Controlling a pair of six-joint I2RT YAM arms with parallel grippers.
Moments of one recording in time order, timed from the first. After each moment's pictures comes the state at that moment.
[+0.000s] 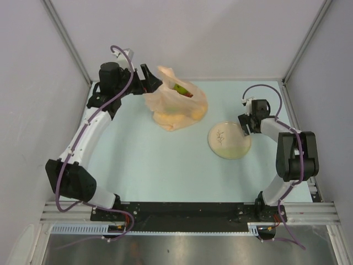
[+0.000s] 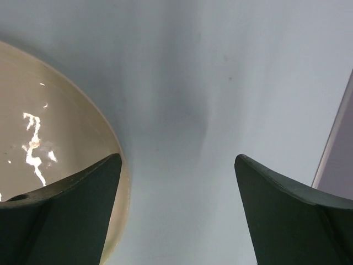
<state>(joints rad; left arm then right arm) -0.22 1.49 1.47 -0.25 0.38 -0.39 0.04 1.71 1.01 -0.20 0.19 -0.33</state>
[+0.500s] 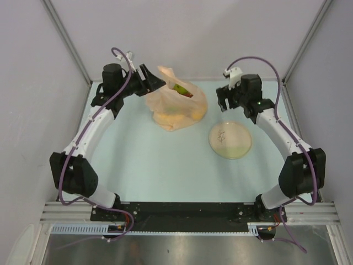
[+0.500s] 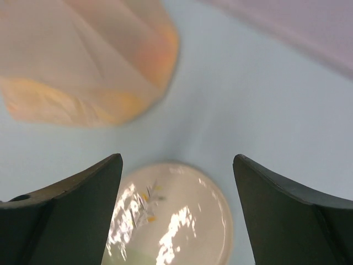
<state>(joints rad) -0.21 1.50 1.42 -0.17 0.53 -0.61 0.26 1.53 1.27 -0.31 -0.10 -0.22</state>
